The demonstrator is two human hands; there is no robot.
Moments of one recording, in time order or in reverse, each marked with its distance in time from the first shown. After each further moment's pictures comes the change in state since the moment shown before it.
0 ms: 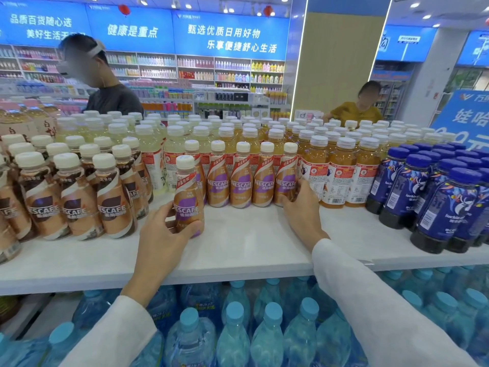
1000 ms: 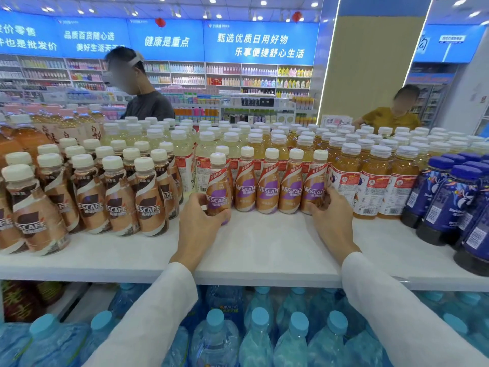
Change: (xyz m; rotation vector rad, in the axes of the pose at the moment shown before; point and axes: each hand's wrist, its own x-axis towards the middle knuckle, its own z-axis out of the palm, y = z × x) left_hand 0.034 0.009 0.017 -0.063 0.041 -0.077; right_hand 0.001 0.005 -0.003 -0.080 0.040 -0.077
